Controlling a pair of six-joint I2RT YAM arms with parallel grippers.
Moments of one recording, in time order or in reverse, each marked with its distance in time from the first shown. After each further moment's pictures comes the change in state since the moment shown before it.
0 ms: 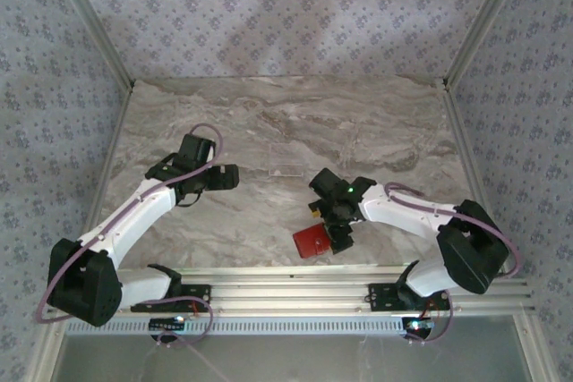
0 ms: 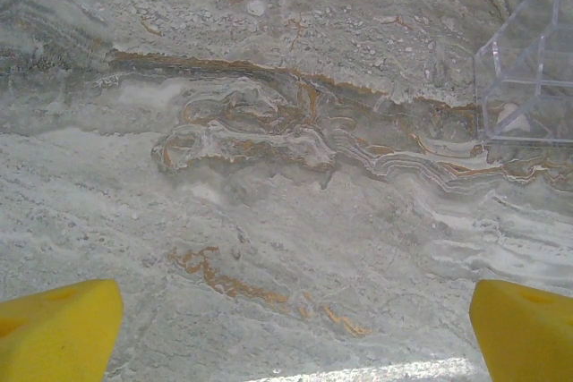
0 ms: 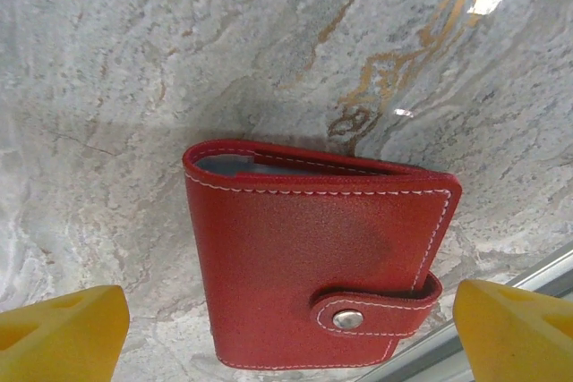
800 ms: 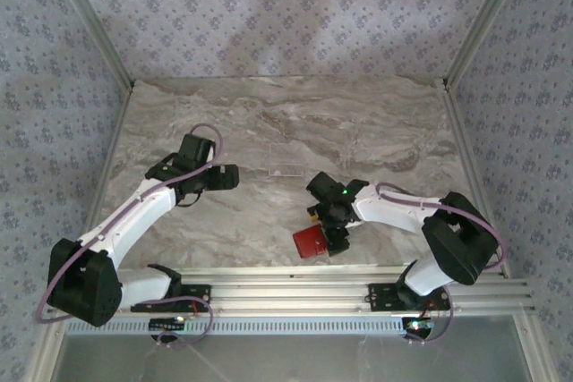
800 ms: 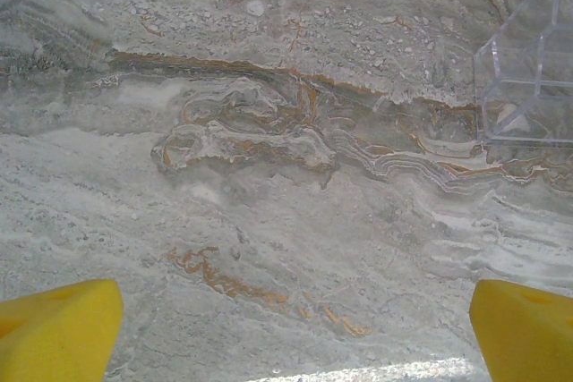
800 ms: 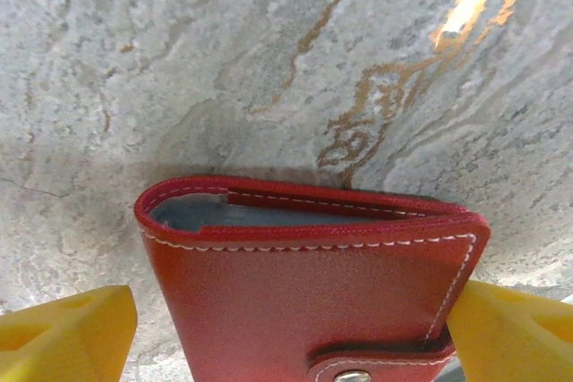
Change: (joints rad) left arm 0.000 0.000 0.000 0.000 0.000 0.000; right arm 0.000 0.064 -0.030 0.067 -0.026 0.035
